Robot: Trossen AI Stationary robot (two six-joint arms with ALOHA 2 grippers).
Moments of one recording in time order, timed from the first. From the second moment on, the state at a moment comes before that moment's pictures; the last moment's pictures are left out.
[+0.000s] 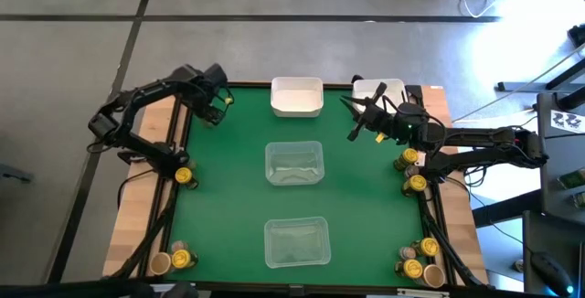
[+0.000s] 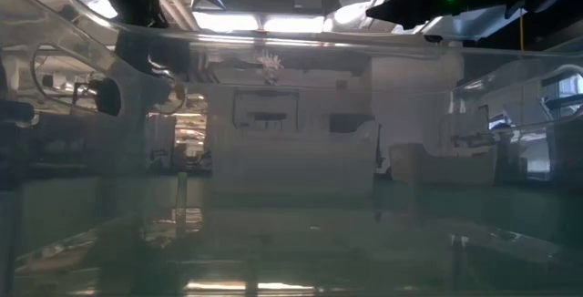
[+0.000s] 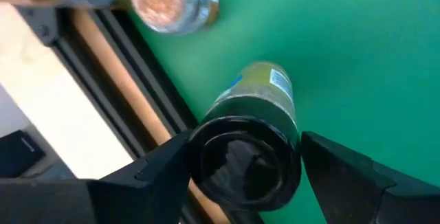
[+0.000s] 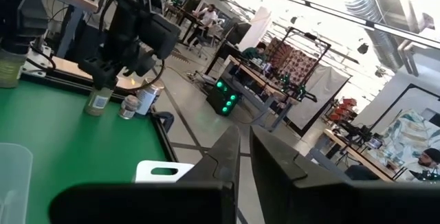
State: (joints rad) left arm 0.90 1.41 0.96 -1.13 -0.26 -0.11; right arm -0.22 1.00 0.58 0.52 0.29 -0.58
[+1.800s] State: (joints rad) left arm 0.57 1.57 1.45 -0.91 -0.24 0.11; right arm -0.22 1.00 0.58 0.53 0.29 -0.59
